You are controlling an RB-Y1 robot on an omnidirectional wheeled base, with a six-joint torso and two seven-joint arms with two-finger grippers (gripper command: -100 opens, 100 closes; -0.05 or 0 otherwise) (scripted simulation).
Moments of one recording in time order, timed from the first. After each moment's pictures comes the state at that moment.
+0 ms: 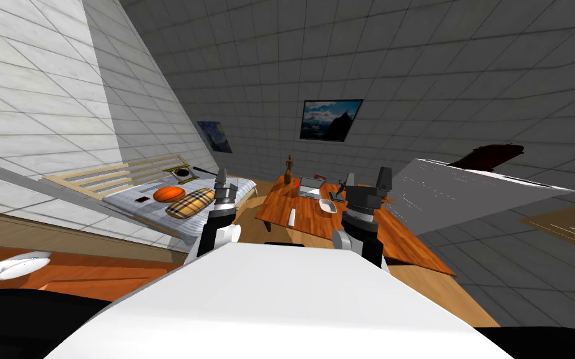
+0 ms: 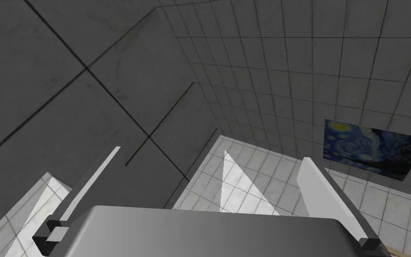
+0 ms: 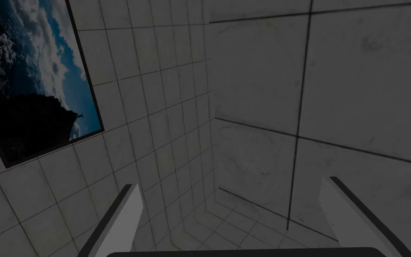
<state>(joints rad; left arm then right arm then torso) 0.46 -0.02 0.06 -2.24 0.02 -0.41 -0.14 0.47 0.03 0.01 -2.39 0.01 -0.54 0.01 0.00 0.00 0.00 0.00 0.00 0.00</state>
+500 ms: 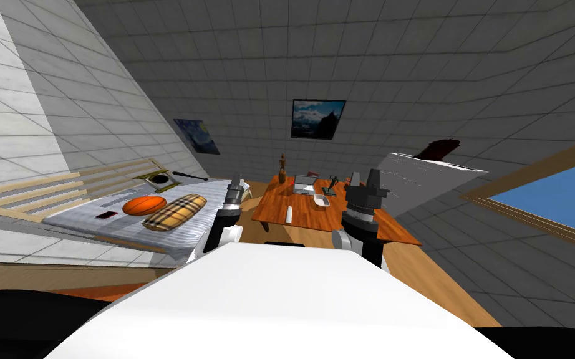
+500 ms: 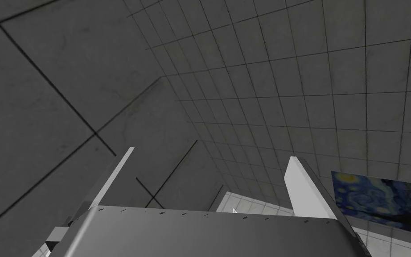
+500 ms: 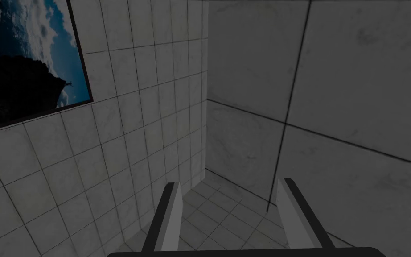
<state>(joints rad) 0.44 0.07 0.01 -2.17 -0.06 -0.42 -0.20 0.47 0.03 0.01 -2.39 0.01 -0.54 0.01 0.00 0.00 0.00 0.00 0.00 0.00</state>
